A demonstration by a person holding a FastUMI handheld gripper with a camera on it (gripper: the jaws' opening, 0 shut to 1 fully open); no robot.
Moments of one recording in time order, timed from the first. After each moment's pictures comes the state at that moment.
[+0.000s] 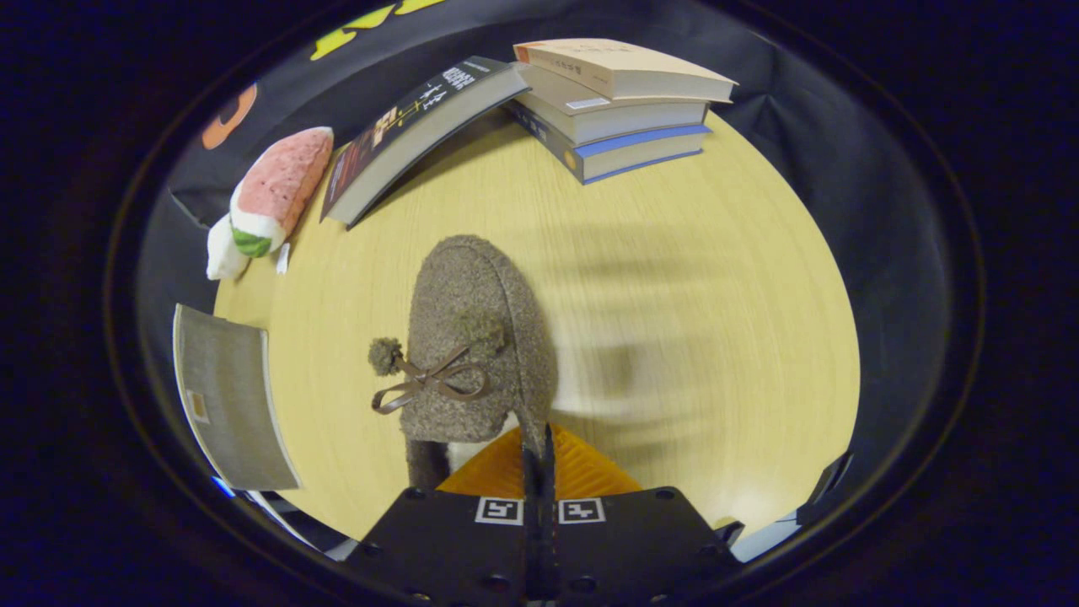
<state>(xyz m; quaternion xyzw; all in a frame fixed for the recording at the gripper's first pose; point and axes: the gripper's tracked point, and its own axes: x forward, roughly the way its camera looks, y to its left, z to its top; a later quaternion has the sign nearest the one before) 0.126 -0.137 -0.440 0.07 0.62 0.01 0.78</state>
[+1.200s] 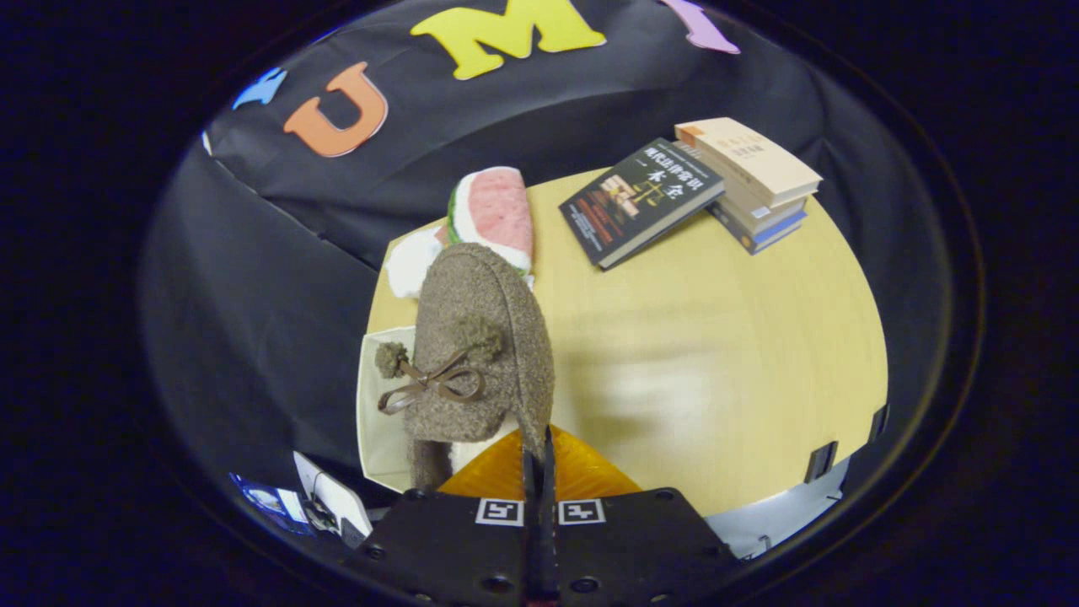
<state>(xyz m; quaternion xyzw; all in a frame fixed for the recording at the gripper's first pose) 0.064 0.116 -0.226 0.11 0.57 0.13 0.81</state>
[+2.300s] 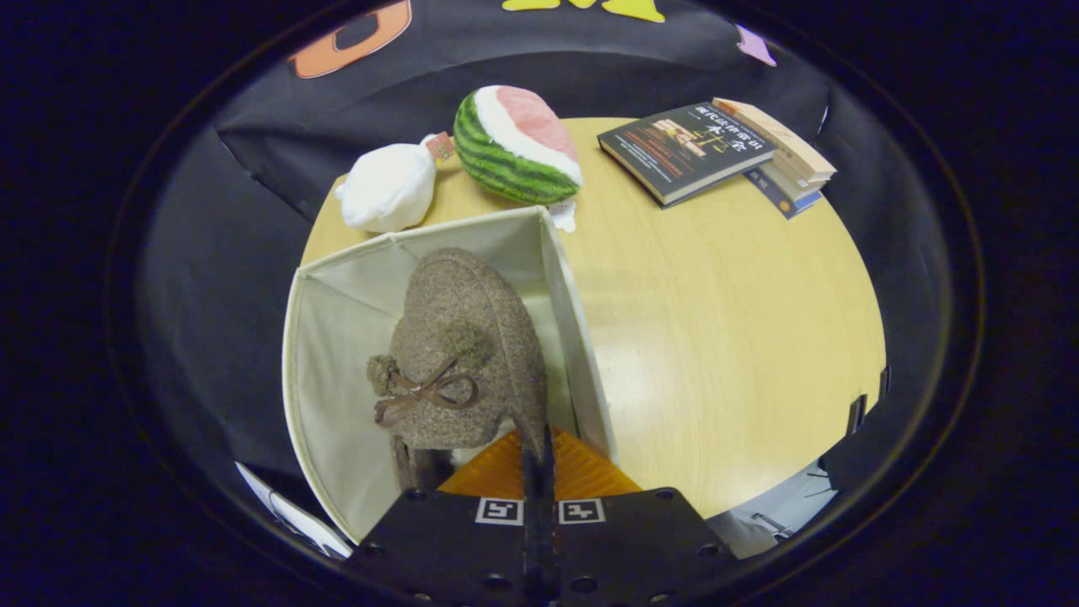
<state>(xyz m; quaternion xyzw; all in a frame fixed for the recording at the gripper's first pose) 0.057 0.256 -0.360 0.03 0.61 0.00 0.80</state>
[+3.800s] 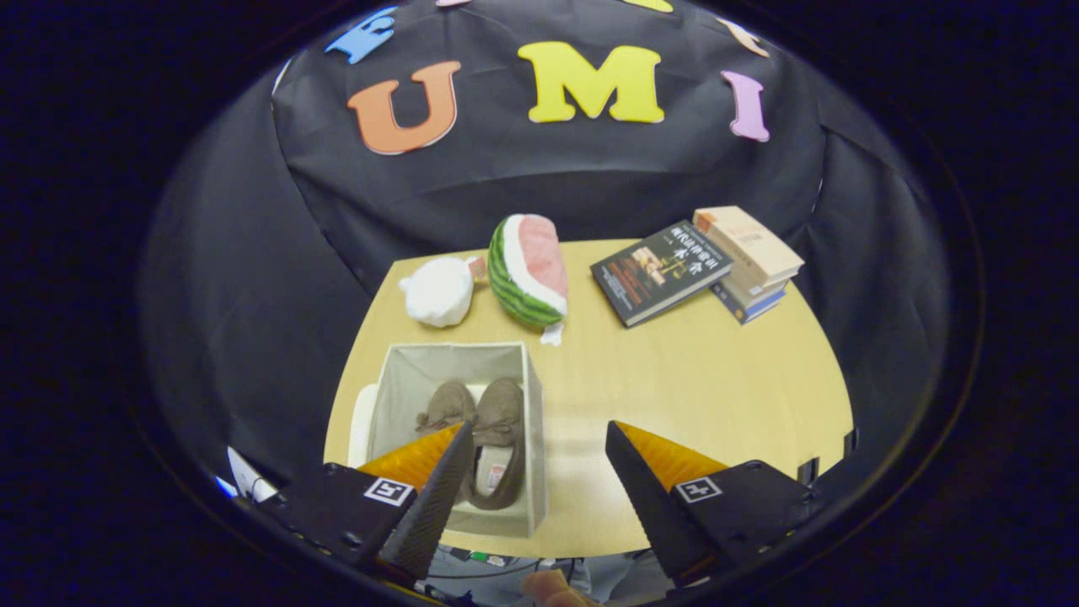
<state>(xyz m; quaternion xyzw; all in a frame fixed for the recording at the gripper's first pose) 0.049 0.181 -0.187 0.01 0.42 0.06 0.91</state>
